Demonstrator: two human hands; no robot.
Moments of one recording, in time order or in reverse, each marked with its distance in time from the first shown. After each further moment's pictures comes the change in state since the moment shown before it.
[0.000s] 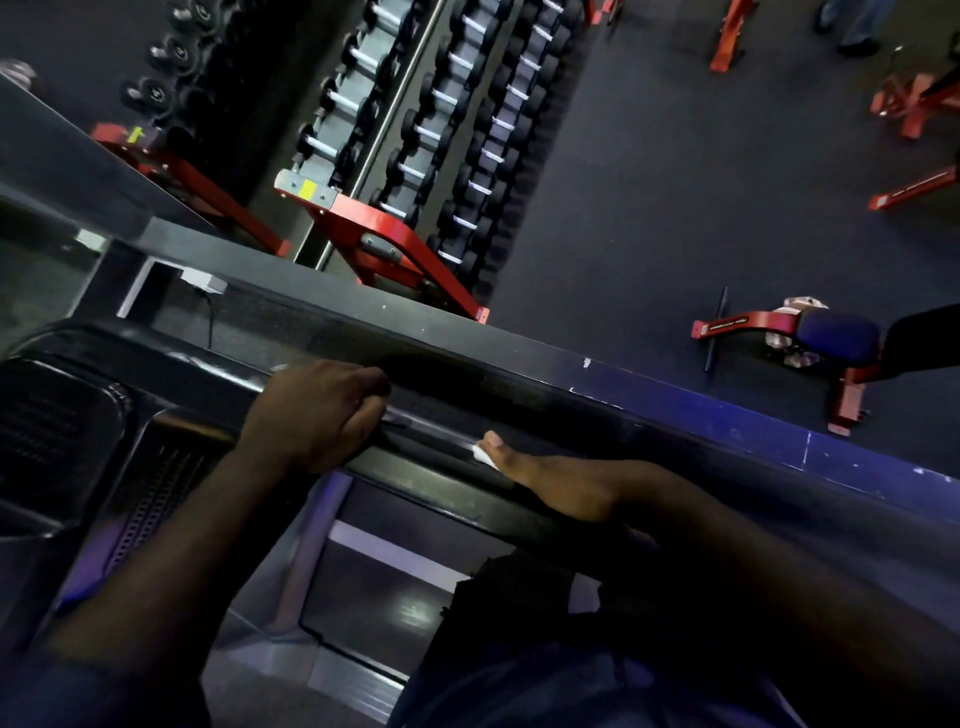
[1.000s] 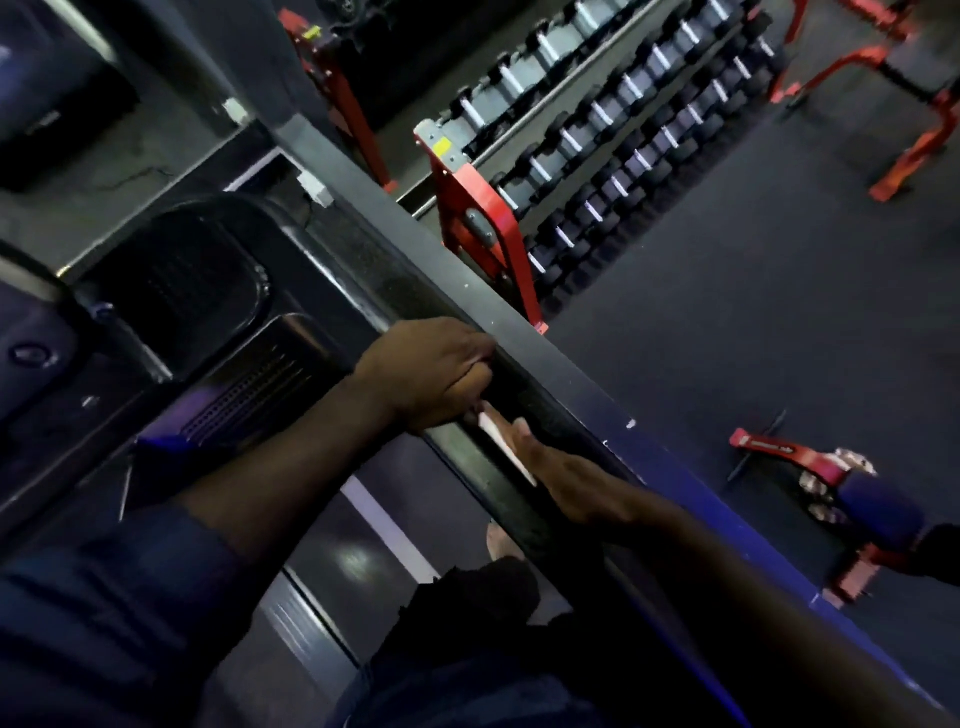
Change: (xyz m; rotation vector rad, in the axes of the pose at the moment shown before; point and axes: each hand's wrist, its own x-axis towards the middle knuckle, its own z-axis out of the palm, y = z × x) left_hand -0.004 -0.004 -0.005 -0.133 0.086 -0.193; right_hand 0.057 -0.078 0.022 -0.050 -0.095 -0.163
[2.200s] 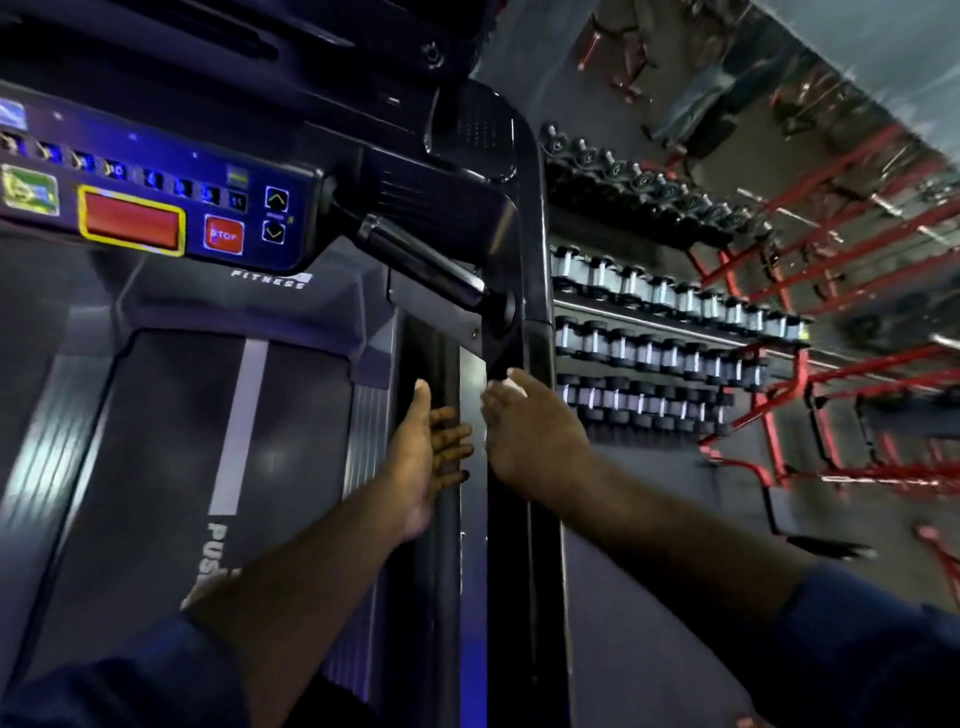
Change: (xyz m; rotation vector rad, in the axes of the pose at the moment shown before) left_hand -0.144 0.177 0.175 -2.305 0.939 -0.979; right_hand -0.024 0.004 0.088 -2.742 -0.198 -0.253
